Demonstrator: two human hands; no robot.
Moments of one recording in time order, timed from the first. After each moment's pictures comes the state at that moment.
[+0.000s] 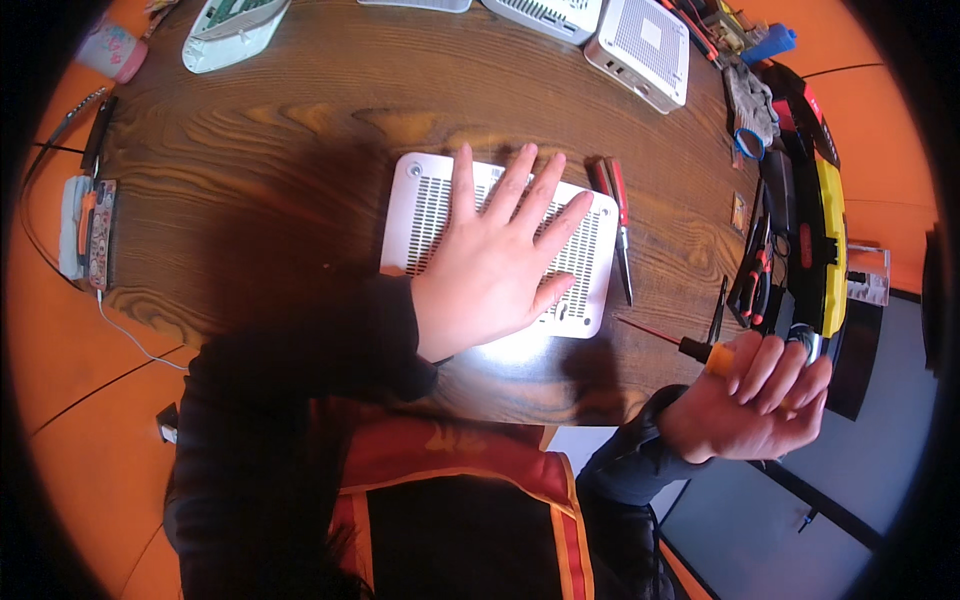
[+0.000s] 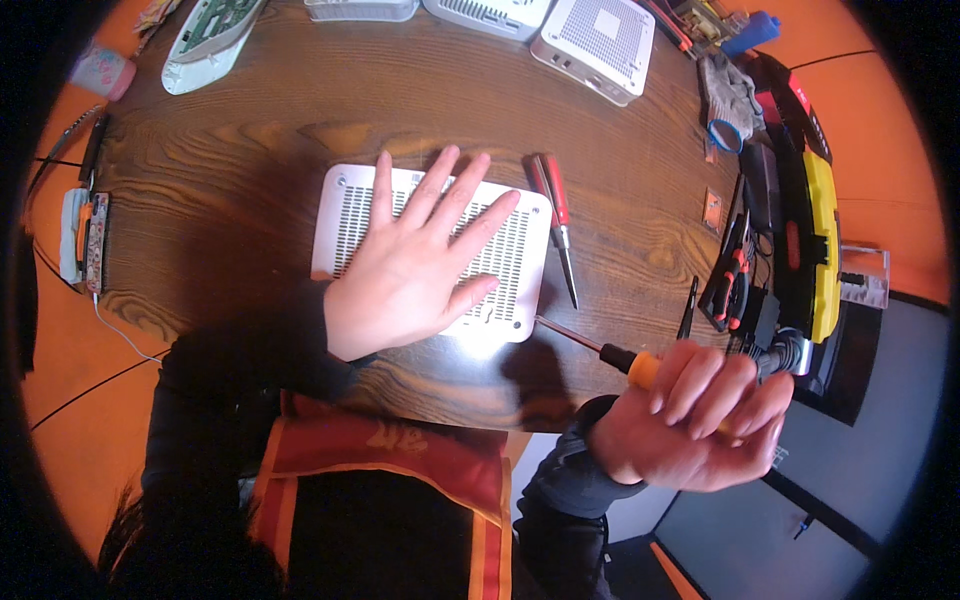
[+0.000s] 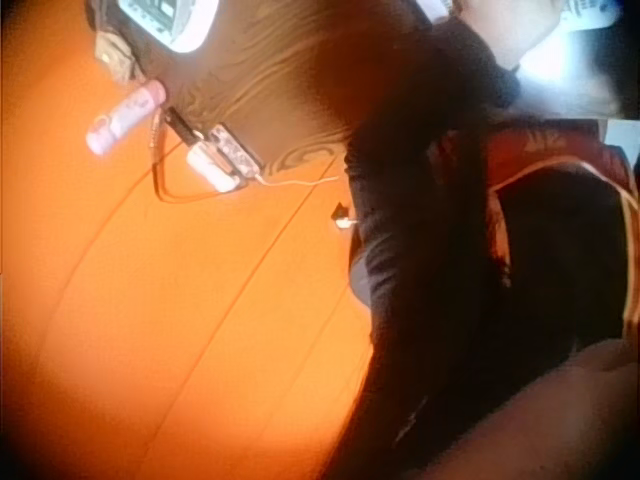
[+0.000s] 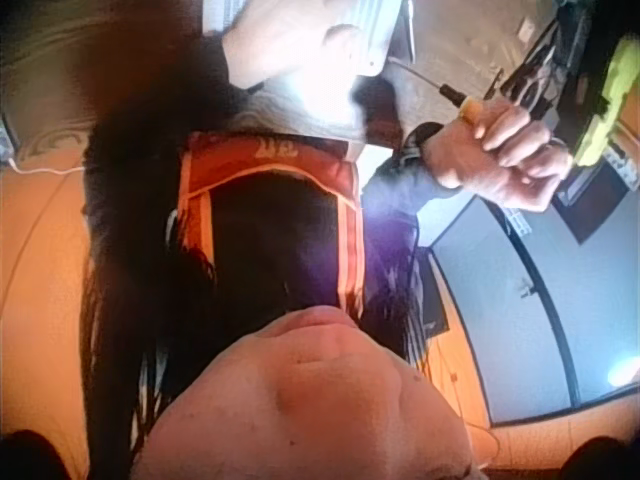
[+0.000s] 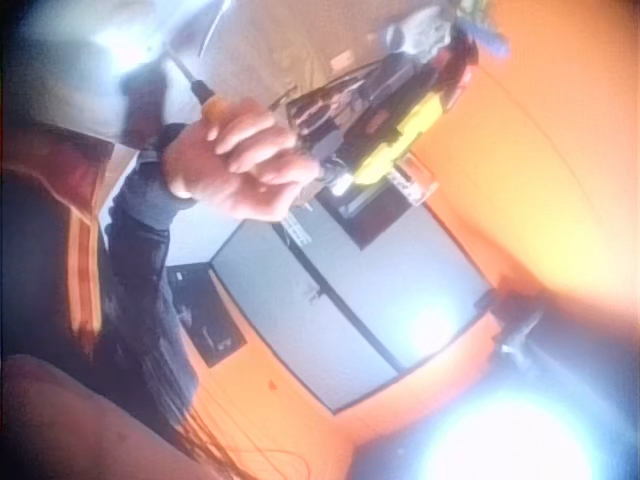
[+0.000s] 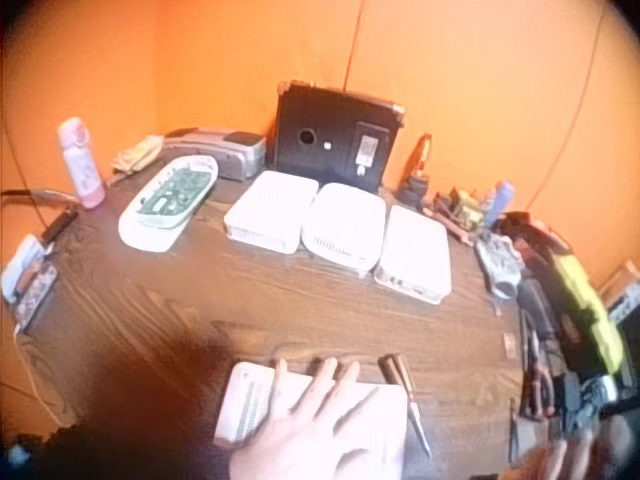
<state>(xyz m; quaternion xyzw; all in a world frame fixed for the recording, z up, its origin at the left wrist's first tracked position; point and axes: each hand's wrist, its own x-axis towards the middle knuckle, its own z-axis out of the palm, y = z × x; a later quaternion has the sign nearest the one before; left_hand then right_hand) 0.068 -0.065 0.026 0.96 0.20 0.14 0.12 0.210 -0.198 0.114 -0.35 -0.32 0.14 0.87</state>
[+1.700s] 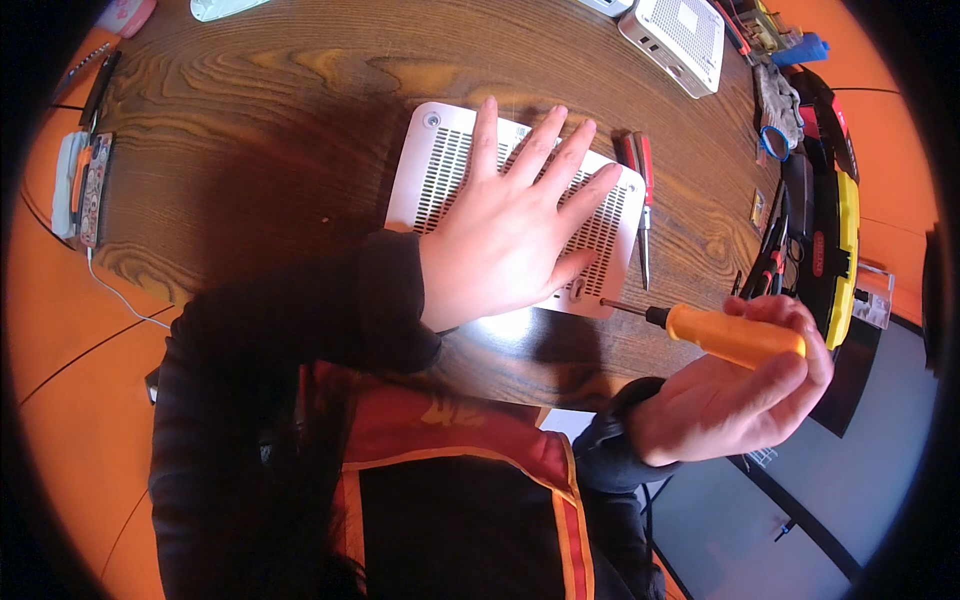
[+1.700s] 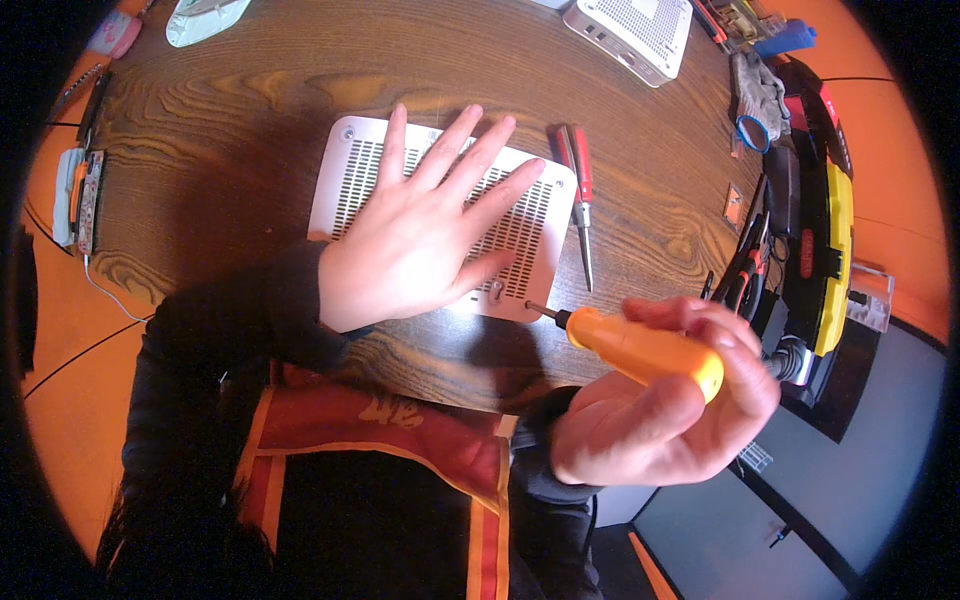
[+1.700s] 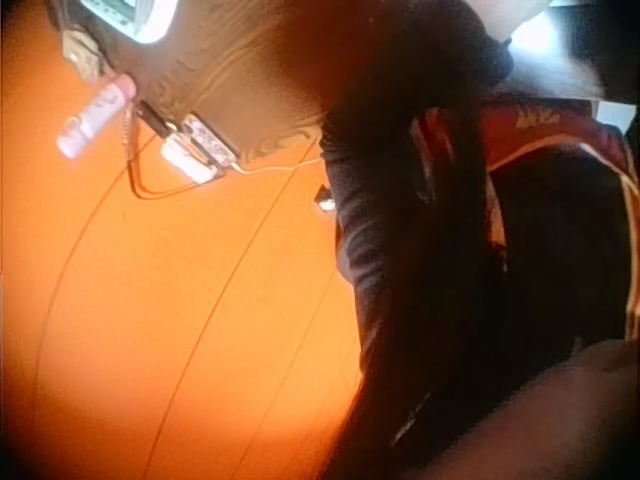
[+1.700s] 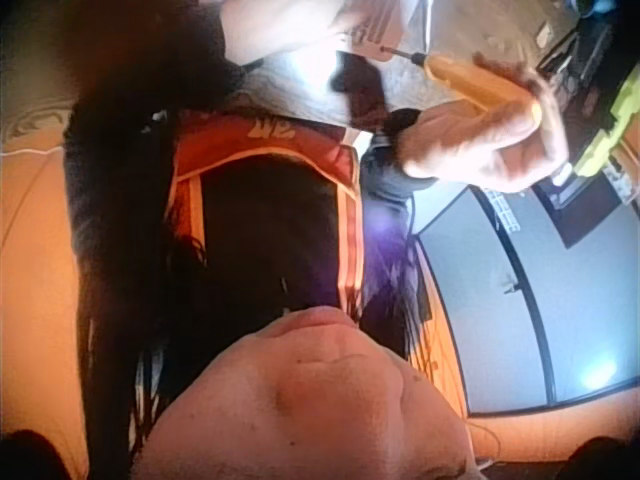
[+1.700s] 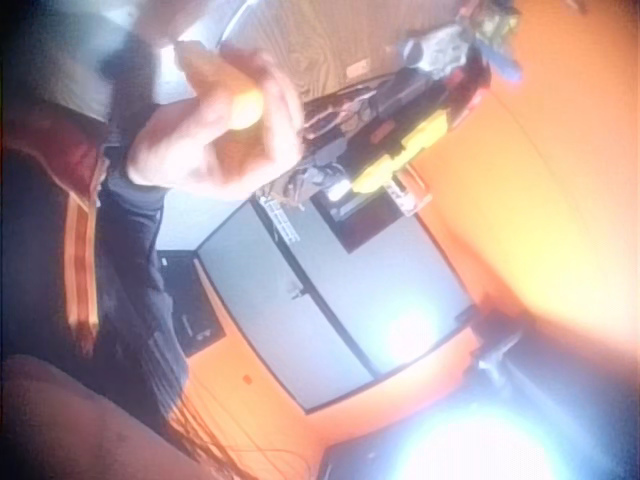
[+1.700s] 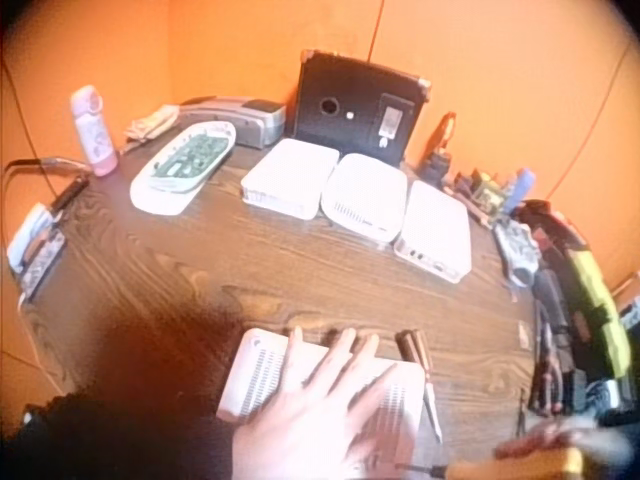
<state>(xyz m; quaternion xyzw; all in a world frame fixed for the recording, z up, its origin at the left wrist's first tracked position) 0.070 -0.066 0.021 0.96 0.21 0.17 0.12 0.176 -0.182 0.100 -0.68 -0.42 -0.11 0.60</state>
